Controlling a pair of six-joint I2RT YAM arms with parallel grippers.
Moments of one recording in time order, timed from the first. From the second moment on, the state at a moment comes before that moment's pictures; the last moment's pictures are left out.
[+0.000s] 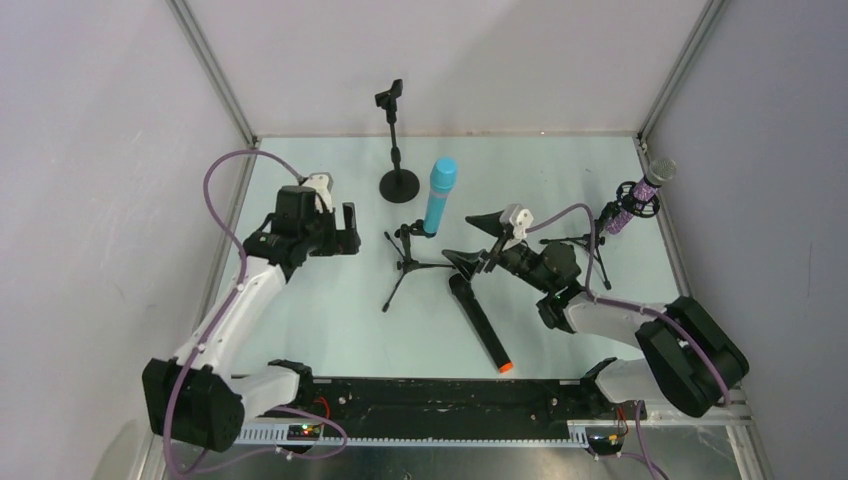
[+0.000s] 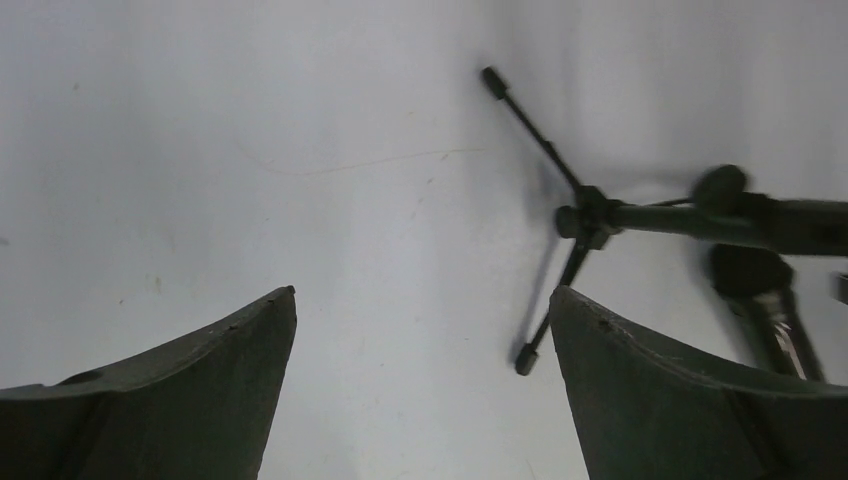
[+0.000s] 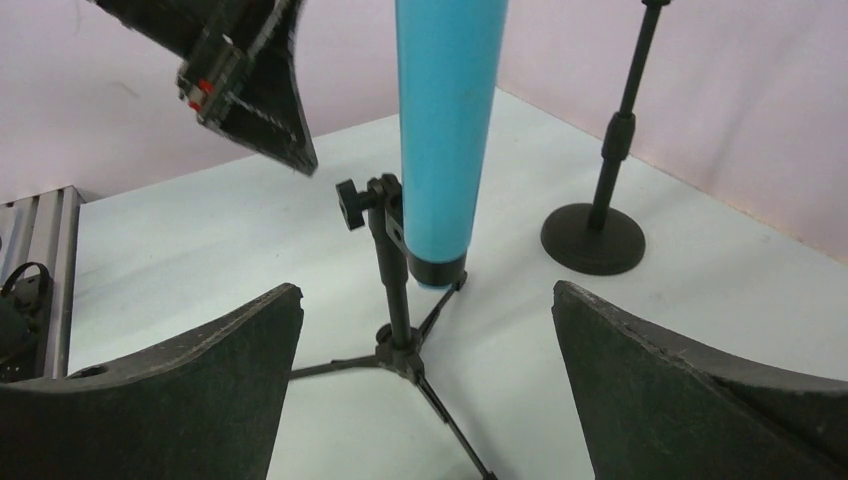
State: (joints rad) left arm -0.22 1.15 0.94 -0.59 -0.02 -0.21; right arm 0.62 1.35 0.45 1.13 -0.39 0.11
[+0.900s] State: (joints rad) left arm -0.42 1.13 1.00 -0.36 0.56 0.15; right arm 0.58 1.14 0.31 0.96 -0.40 0.10
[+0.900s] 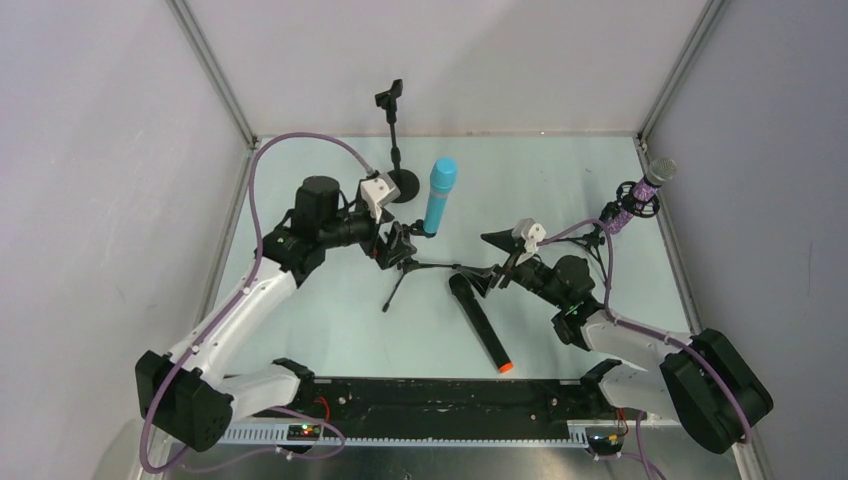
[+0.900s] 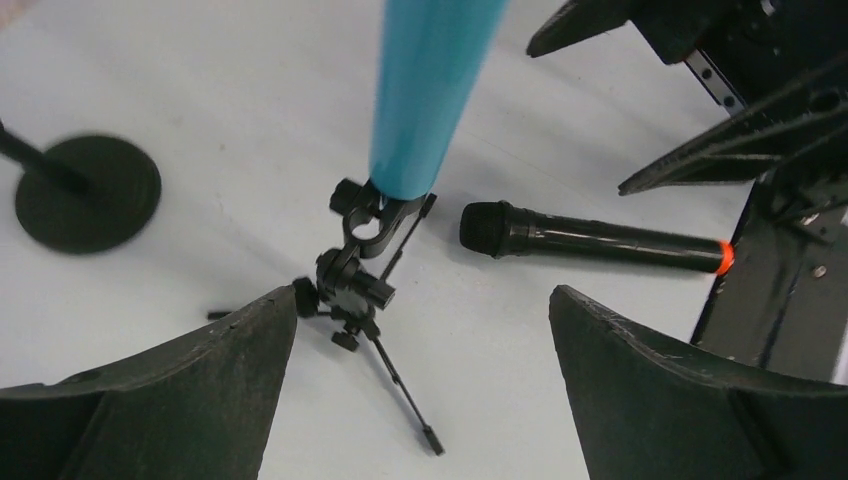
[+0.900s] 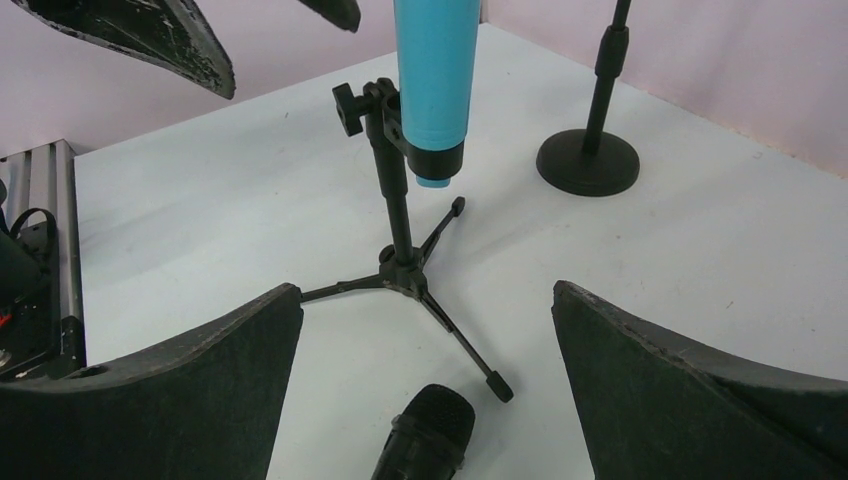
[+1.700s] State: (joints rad) left arm -0.43 1.27 0.91 -0.11 0.53 0.38; right arm 0.56 1.10 0.28 0.92 -0.40 0.10
